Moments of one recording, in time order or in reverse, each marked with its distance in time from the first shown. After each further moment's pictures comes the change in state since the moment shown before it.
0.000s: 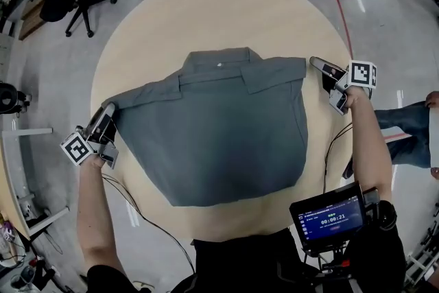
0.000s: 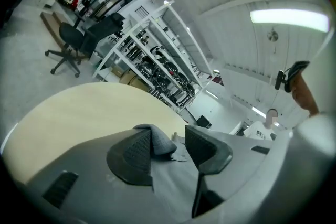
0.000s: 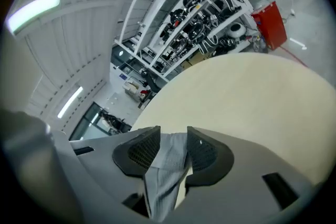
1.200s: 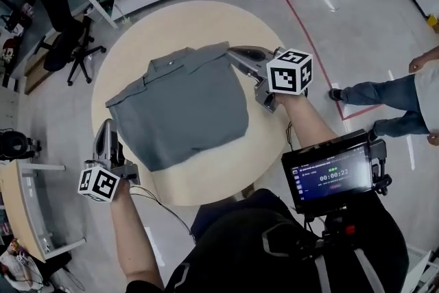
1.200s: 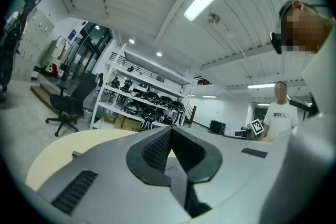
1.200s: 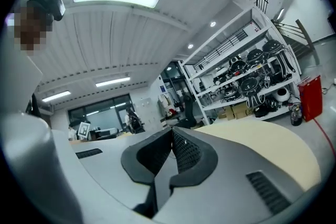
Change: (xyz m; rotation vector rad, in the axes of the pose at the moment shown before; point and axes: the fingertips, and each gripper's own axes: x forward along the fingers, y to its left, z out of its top) left arm -0.048 -0.346 -0.043 0.475 -0.282 0.113; right arm -0.184 0.270 -0.036 -0.525 -0.340 0.310
